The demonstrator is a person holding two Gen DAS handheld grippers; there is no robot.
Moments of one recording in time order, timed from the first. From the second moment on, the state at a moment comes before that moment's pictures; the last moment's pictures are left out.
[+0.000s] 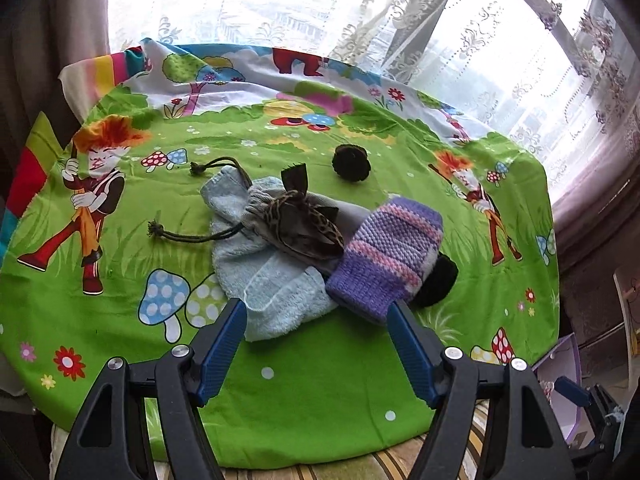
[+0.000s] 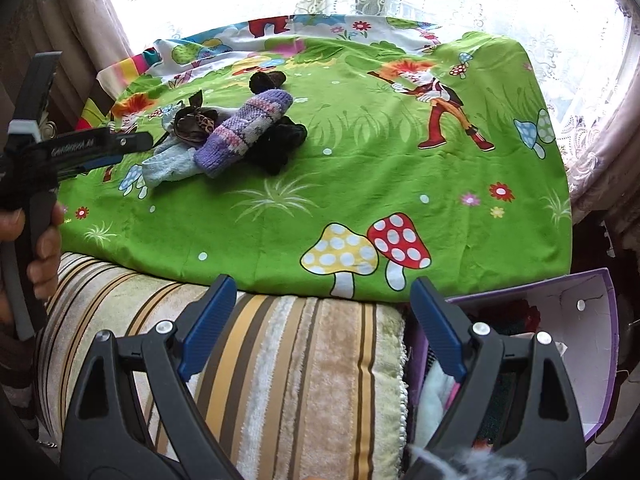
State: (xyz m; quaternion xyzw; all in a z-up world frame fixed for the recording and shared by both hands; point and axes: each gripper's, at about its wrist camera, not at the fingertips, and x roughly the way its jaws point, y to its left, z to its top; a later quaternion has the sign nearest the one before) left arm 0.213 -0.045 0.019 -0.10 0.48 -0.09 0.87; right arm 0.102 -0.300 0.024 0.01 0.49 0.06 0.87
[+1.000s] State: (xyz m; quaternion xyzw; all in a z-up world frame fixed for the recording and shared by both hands) left arm 0.298 -0.056 -0.028 -0.09 0.48 -0.06 0.87; right arm 0.185 -0.253 0.015 0.02 0.49 0.08 0.87
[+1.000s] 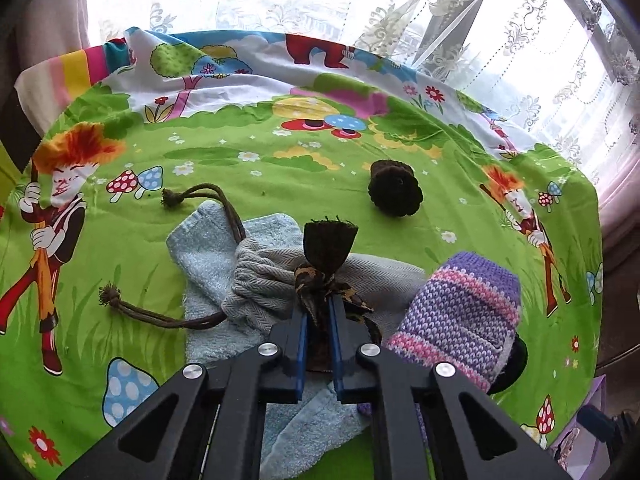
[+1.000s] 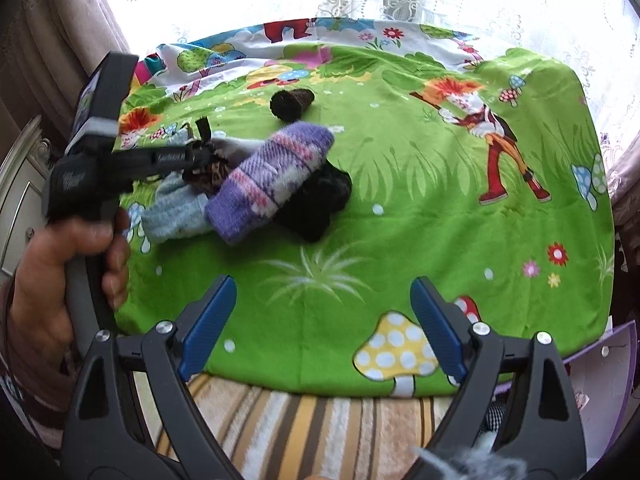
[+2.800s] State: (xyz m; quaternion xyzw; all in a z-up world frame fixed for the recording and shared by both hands) left arm 0.249 -0.002 -0.020 -0.23 0.41 -0.10 0.88; right arm 0.246 -0.201 -0.010 0.02 0.45 0.07 0.89
